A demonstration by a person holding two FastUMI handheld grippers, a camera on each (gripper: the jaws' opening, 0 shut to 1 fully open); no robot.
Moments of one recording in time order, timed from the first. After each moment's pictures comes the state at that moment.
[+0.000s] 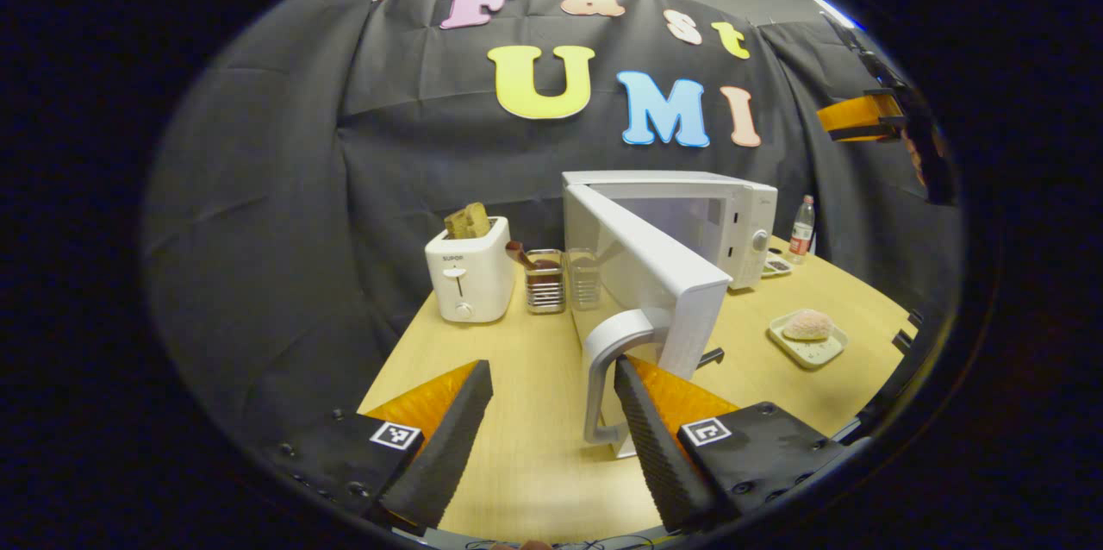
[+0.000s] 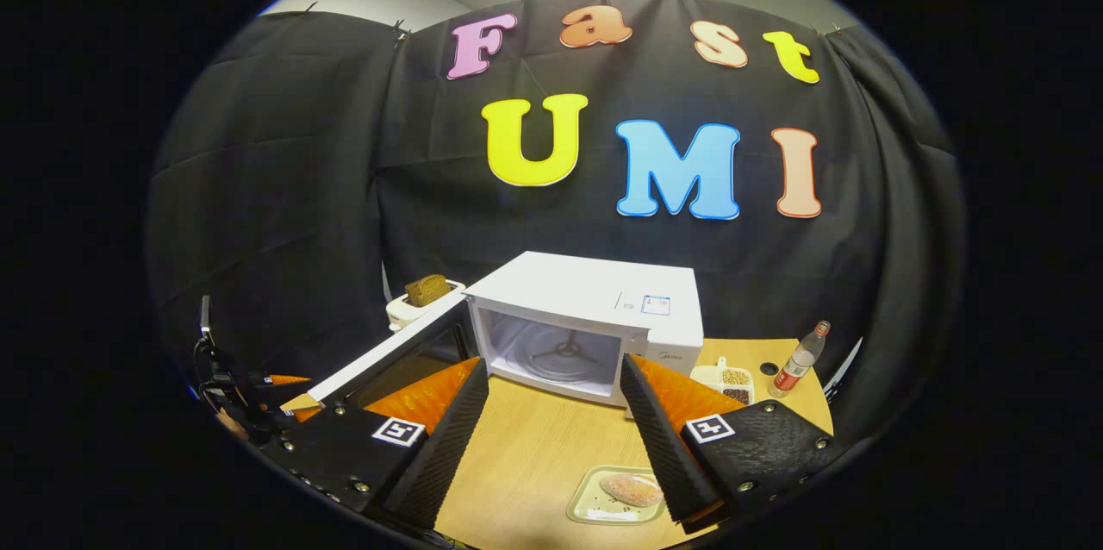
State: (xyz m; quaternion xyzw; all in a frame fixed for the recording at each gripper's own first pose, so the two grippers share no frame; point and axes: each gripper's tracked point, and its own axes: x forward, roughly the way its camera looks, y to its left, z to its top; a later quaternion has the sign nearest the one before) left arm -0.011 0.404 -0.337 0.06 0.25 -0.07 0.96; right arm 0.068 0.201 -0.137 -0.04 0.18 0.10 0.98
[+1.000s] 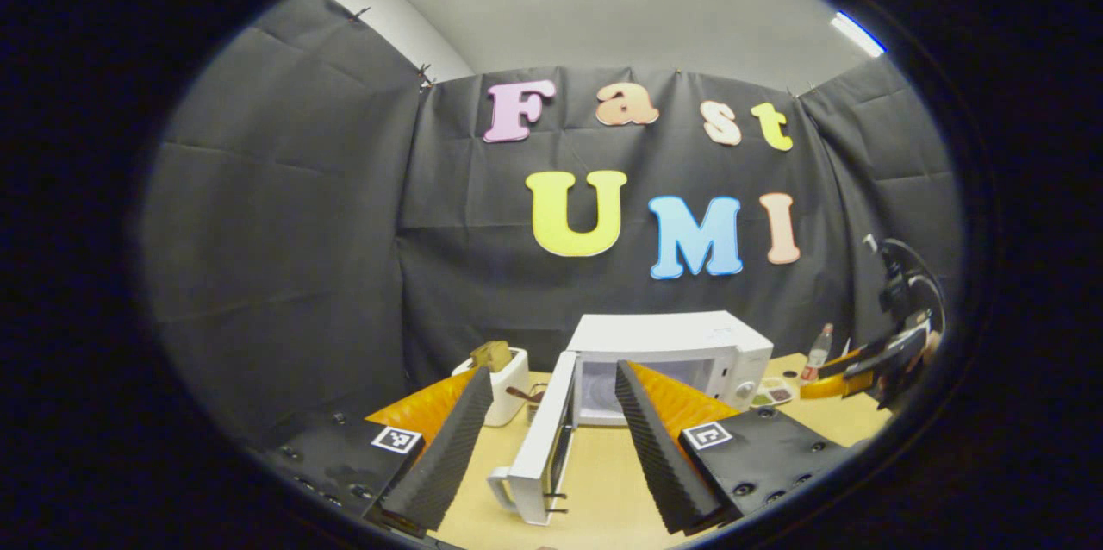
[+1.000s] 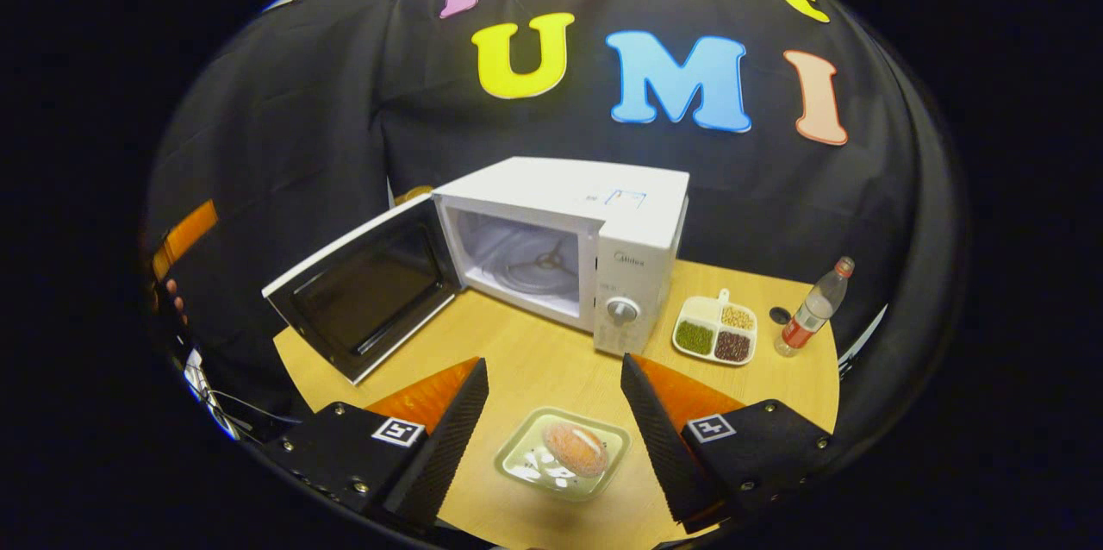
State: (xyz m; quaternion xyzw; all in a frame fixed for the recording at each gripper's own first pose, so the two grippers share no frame) left arm -0.004 0.261 -0.093 0.03 0.07 0.02 1.00; right arm 0.067 0.084 -0.259 -0.06 0.32 0.17 0.93
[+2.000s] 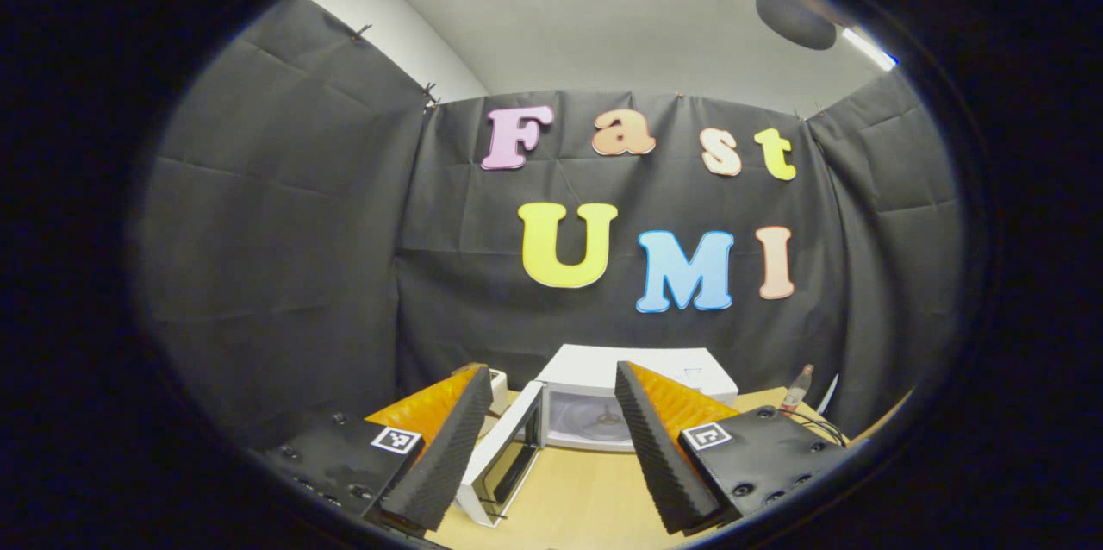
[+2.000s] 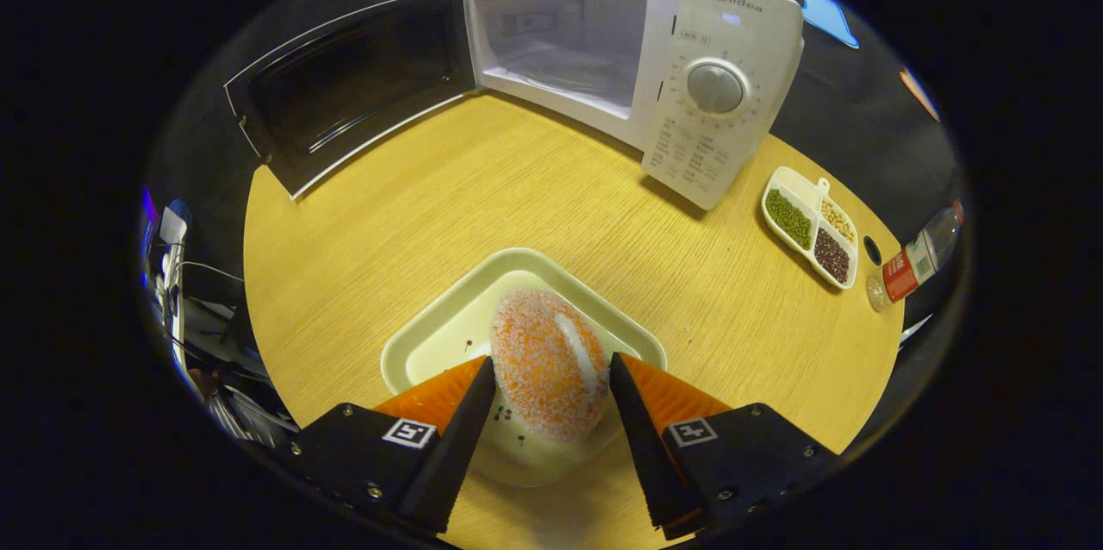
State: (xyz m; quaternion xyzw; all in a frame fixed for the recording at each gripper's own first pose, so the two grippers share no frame) left arm -0.015 0.200 -0.048 0.02 0.06 0.06 1.00; right arm 0.052 0.044 -0.462 -0.17 0.49 0.24 0.82
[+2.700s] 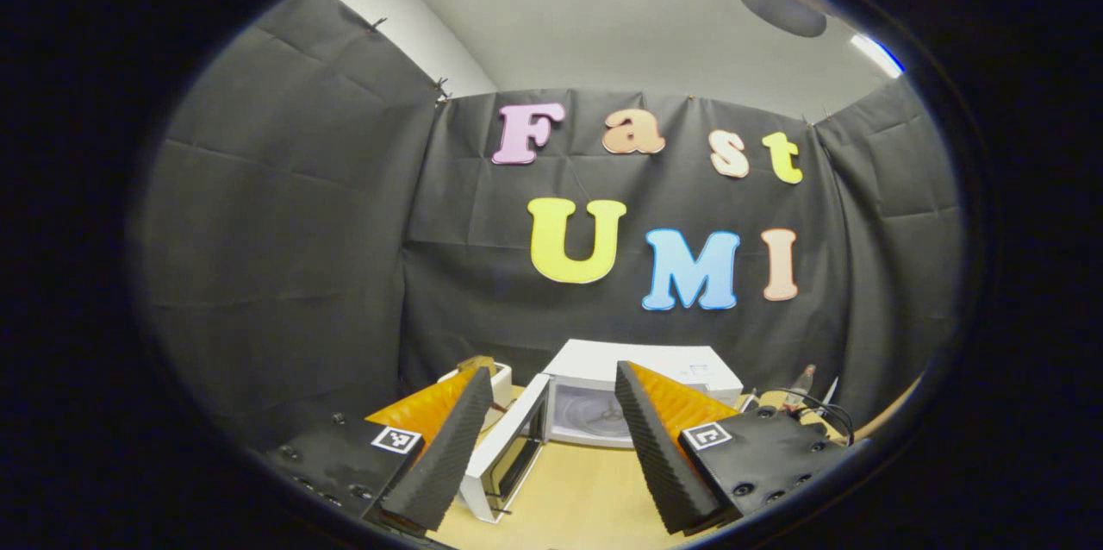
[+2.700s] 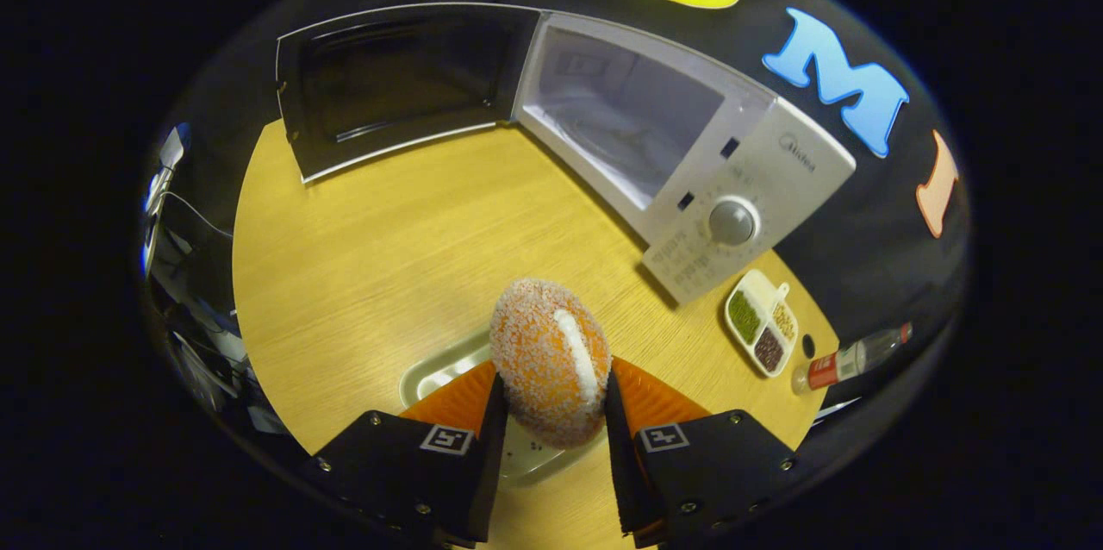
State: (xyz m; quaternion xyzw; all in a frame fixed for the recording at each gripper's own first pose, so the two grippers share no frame) left arm -0.023 0.221 -0.061 0.00 0.05 0.06 1.00; right arm 0.084 0.091 -0.367 -0.32 0.37 0.24 0.84
